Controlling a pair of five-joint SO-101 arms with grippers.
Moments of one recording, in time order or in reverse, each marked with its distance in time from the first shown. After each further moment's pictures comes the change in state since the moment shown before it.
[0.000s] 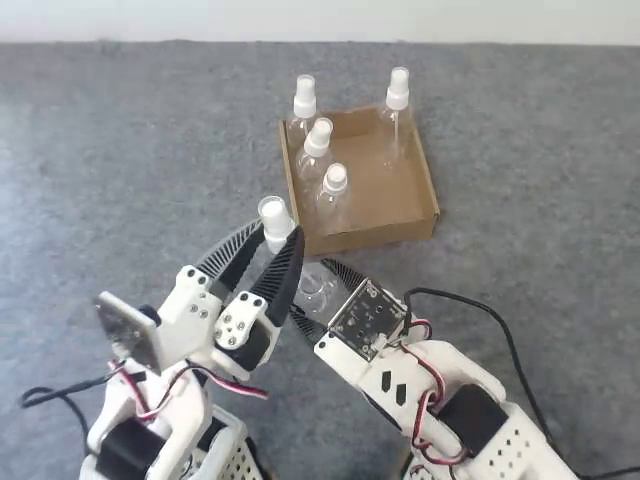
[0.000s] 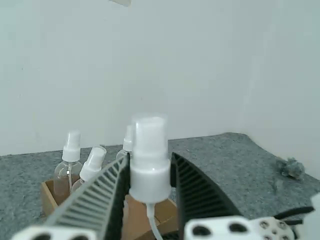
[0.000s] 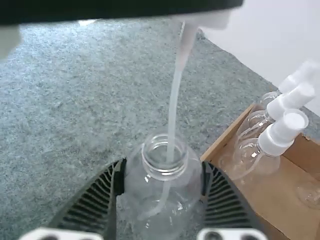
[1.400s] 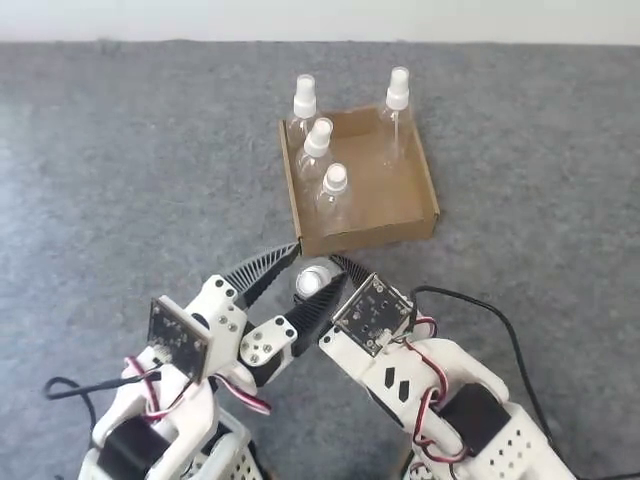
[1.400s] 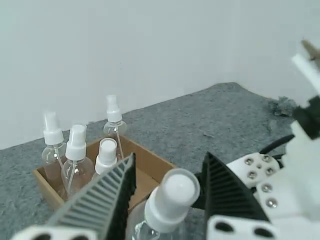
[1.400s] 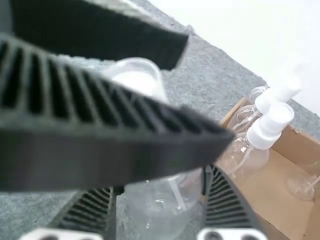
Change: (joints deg) left arm 6.5 0.0 0.6 7.3 -10.0; right arm 2.2 0.0 0.0 0.6 0.1
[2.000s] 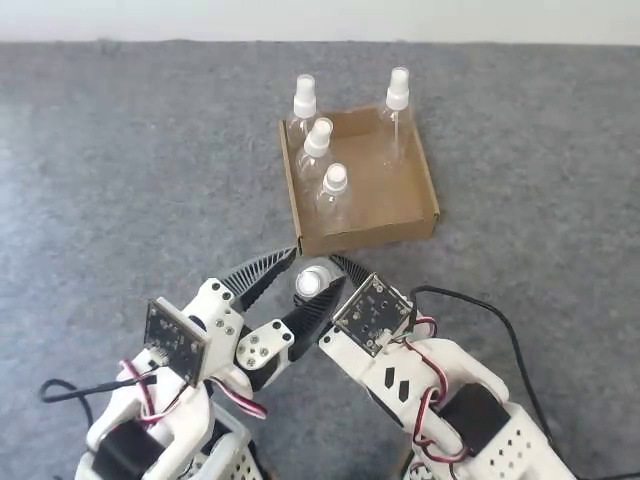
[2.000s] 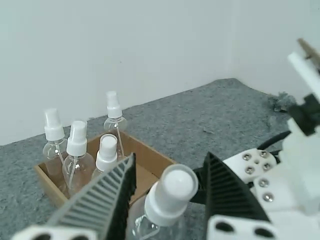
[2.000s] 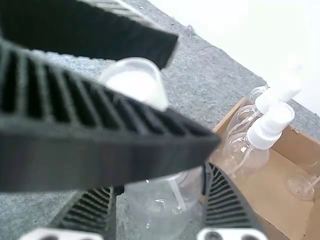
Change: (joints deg) left arm 0.0 0.0 -1.8 2.9 0.0; right arm 0.0 0.0 0.0 0.0 0.0
